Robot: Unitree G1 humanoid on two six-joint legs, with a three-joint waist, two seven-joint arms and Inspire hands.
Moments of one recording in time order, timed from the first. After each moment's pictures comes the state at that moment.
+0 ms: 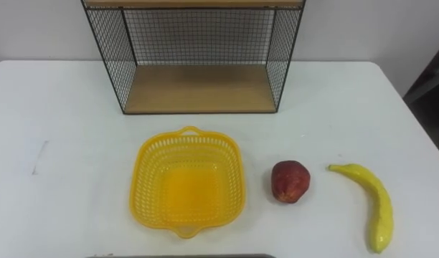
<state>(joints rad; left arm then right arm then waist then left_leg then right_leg) 0.23 0.17 0.08 1.10 0.42 0.17 0.08 0.13 -0.22 0.00 1.28 0.08 0.16 -0.07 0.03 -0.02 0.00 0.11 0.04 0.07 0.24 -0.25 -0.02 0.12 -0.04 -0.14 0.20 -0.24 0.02</state>
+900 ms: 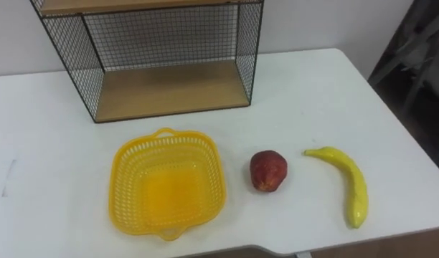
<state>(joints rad) 0.31 0.18 0.28 1.03 0.38 0.06 0.19 0.12 -0.24 -0.67 0.66 1.08 -0.06 -0.68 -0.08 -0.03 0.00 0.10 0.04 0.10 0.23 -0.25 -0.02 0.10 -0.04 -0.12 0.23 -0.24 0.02</state>
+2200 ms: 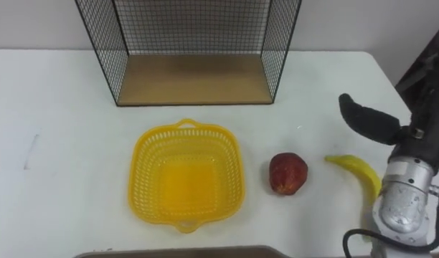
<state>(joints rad) 0.30 0.21 0.18 1.04 0.39 0.02 0.12 0.10 -0.37 -0.16 0.00 0.15 -0.14 -0.33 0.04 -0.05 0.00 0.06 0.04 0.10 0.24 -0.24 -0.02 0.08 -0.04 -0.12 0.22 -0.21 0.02</state>
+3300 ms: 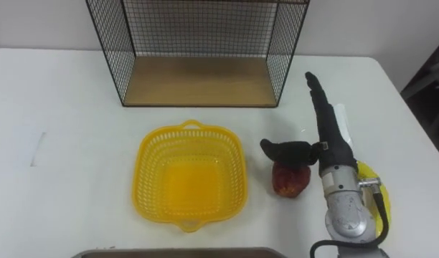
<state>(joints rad) 0.30 0.22 0.08 1.03 0.39 0.03 0.06 0.11 -0.35 0.02 0.05 -0.13 -0.11 -0.12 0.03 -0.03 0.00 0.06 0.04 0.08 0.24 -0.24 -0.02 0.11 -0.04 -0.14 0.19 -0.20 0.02</state>
